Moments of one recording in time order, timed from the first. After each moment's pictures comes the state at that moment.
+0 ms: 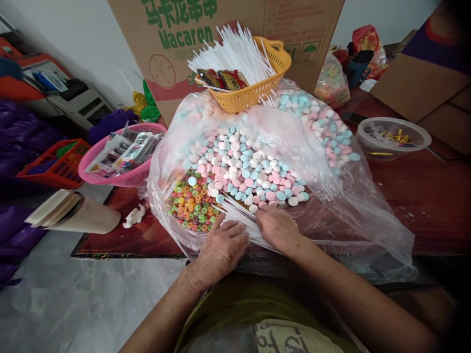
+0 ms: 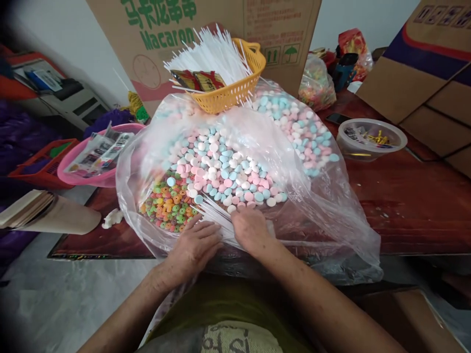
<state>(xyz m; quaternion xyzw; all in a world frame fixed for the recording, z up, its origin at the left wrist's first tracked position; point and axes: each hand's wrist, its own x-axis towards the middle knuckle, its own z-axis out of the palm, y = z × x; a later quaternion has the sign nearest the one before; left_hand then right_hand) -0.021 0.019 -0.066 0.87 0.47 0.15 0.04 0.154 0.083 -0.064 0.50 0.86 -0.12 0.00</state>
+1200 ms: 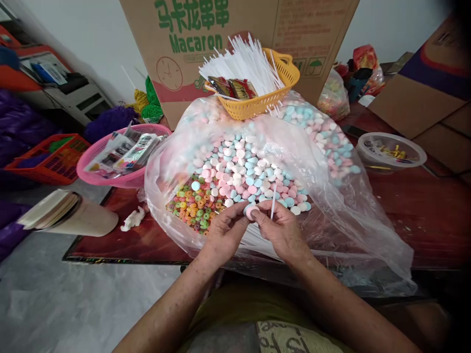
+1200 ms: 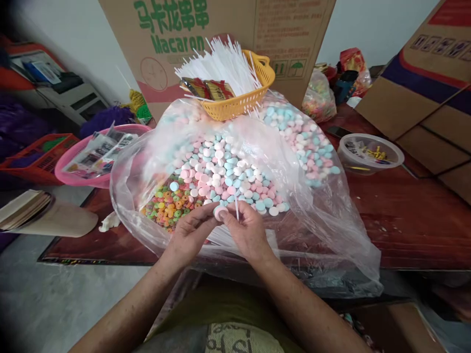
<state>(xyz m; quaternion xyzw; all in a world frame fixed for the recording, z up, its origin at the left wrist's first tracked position) 0.008 0.049 -0.031 0.37 0.48 0.56 0.57 0.128 0.074 -0.044 0.49 0.51 -0.55 -0.45</state>
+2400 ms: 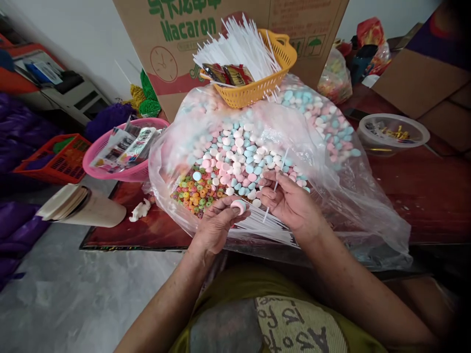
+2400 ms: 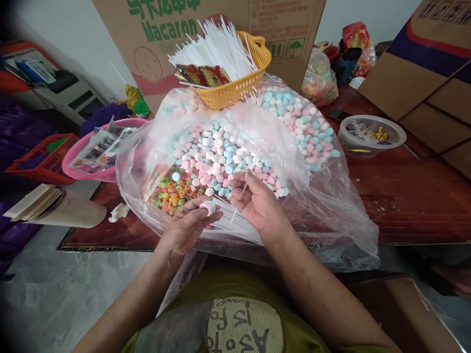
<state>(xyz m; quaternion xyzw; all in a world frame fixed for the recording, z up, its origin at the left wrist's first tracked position) -0.015 0.036 -0.042 0.24 0.42 0.58 0.66 0.143 0.098 -0.020 0.31 0.19 -0.79 -0.50</state>
